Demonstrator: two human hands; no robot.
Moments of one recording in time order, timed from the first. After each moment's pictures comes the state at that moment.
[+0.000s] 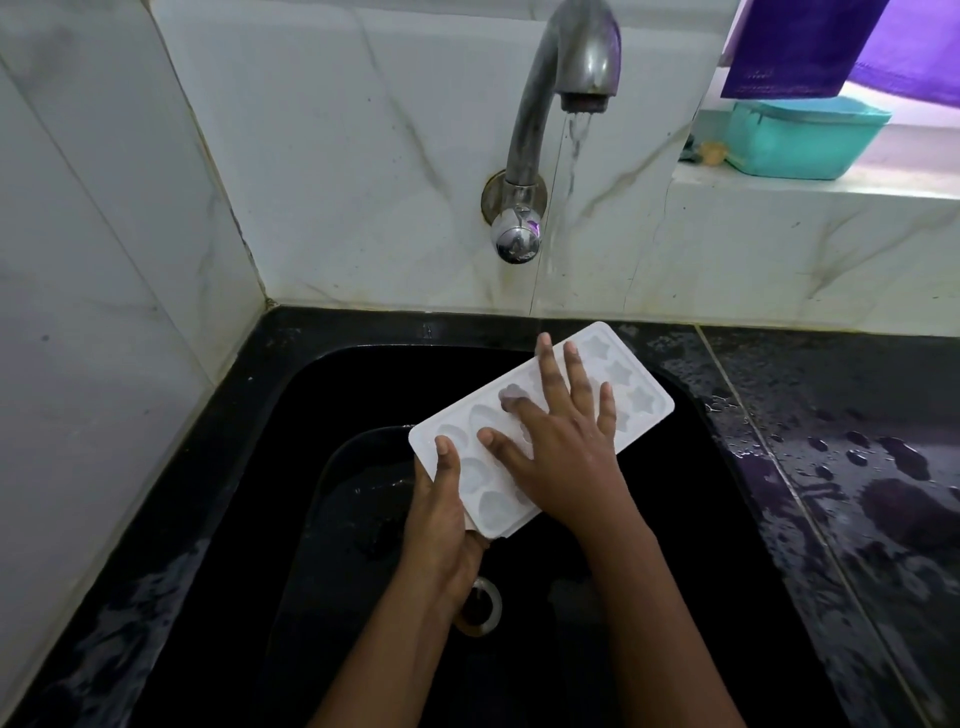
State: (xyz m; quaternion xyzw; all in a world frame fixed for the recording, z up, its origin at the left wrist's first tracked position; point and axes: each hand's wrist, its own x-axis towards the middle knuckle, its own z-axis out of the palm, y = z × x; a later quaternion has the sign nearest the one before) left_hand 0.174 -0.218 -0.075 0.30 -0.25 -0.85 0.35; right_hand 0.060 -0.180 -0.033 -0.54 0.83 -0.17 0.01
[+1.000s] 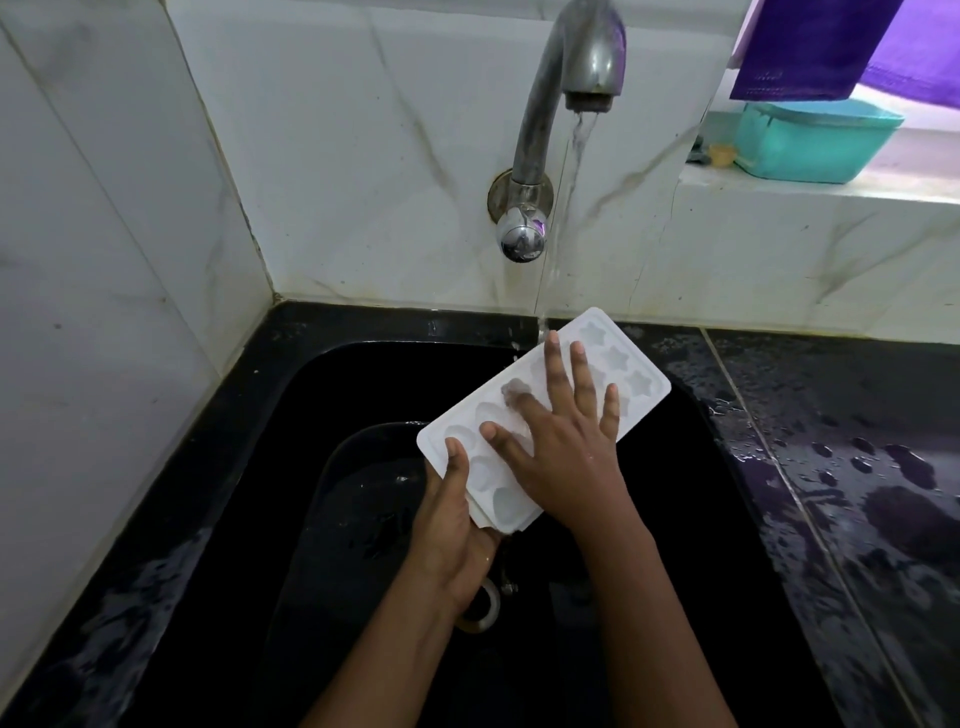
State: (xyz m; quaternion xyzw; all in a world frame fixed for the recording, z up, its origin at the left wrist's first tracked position) left_hand 0.171 -0.212 -0.074 0.27 -0.21 -0.88 0.33; right_hand 0.062 -0.180 -0.033 -0.53 0.83 -0.19 0.00
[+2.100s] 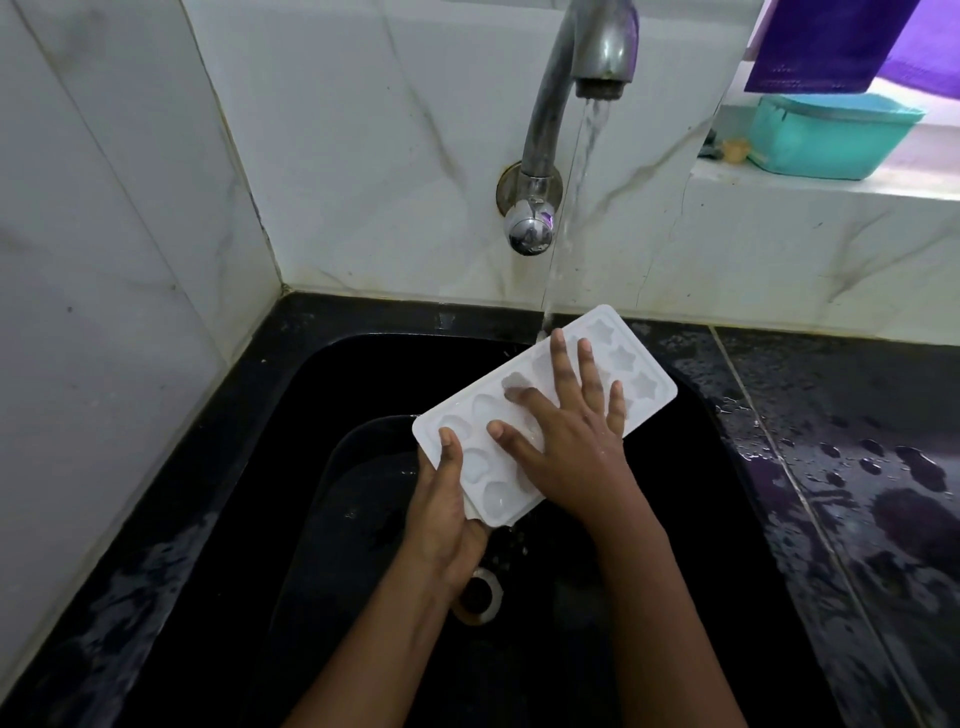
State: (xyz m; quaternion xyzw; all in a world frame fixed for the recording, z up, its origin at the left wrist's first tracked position) left_hand 0.173 -0.216 -0.074 0.26 -0.22 -0.87 0.37; right_hand 0.055 -0.177 -0.034 -0.54 0.82 -0.17 0.04
